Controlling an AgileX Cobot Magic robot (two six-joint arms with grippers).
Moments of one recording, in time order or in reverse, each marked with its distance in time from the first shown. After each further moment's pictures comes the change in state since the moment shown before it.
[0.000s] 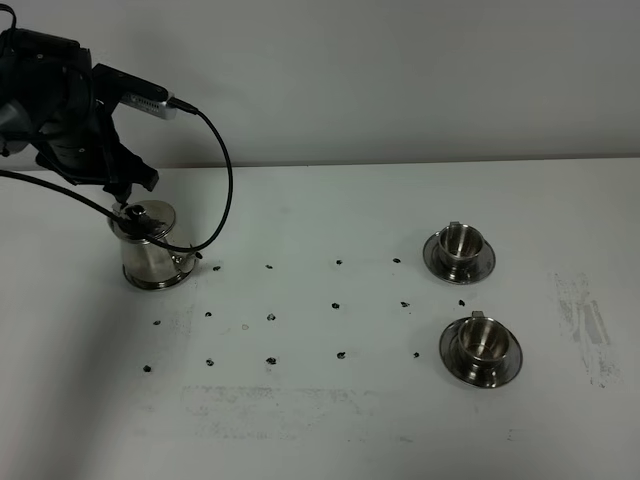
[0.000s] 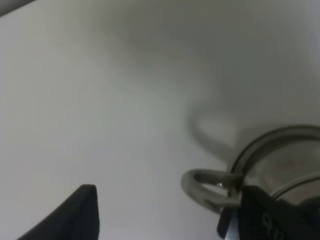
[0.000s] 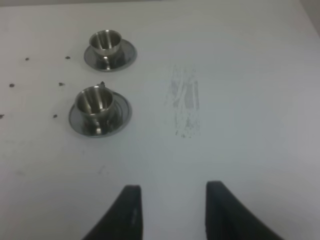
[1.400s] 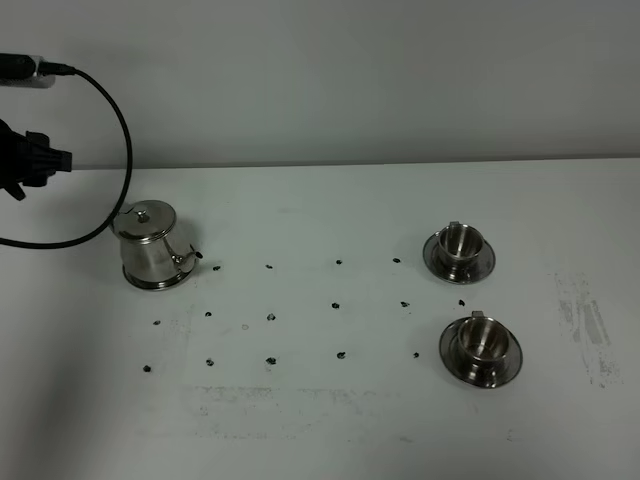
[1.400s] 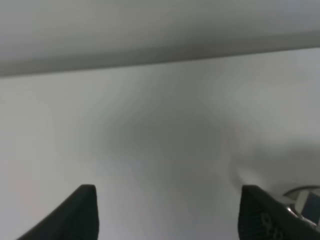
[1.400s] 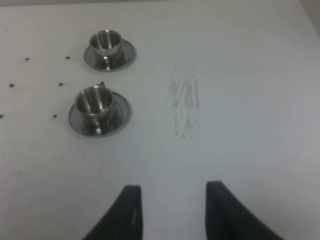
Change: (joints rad) left arm 0.208 -0.421 0.727 -0.353 -0.736 0.090; right arm 0.000 0.000 0.000 0.000 0.000 0.000
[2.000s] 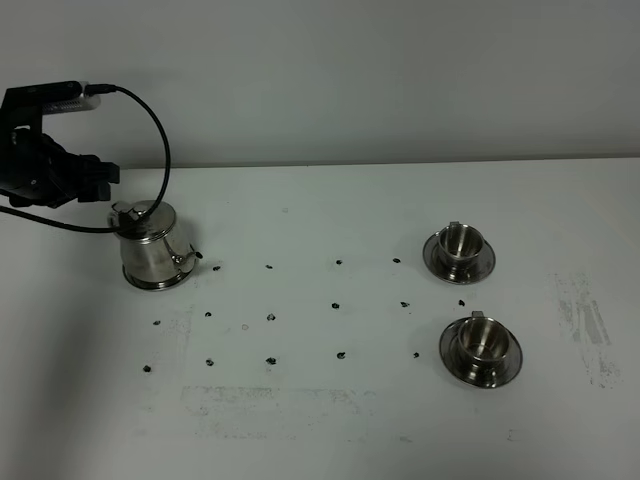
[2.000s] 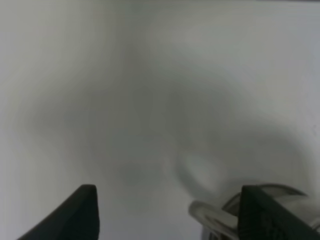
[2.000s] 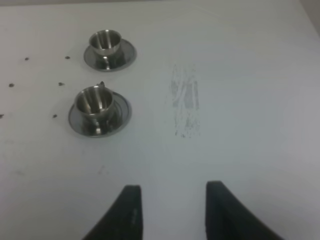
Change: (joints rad) left arm -0.023 0.233 -0.238 -0.141 0.205 0.000; right arm 0.000 0.000 0.000 0.000 0.000 0.000
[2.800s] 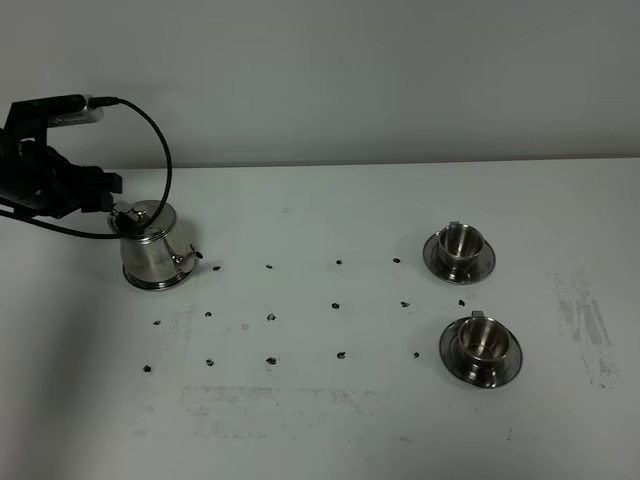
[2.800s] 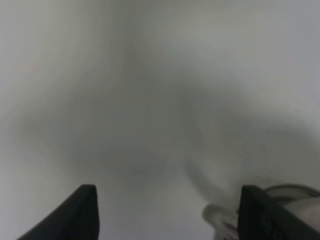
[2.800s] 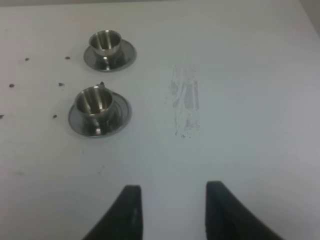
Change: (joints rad) left arm 0.005 0.041 0.000 -0.004 -0.019 -0.001; right arm 0.000 0.000 0.000 0.000 0.000 0.000
